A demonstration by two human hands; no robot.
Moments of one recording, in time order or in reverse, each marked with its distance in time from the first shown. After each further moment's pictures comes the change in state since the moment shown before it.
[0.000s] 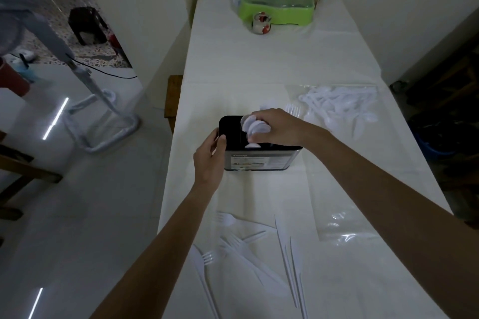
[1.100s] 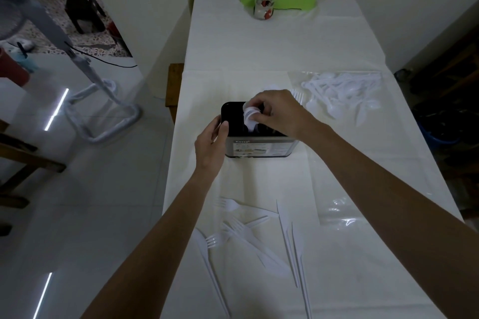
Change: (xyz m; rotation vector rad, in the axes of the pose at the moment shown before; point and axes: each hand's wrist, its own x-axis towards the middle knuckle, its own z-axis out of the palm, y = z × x) left_hand 0.000 -0.003 -0.005 -0.030 -0.022 0.001; right_hand -0.003 -0.007 0.010 -0.122 0.310 -0.082
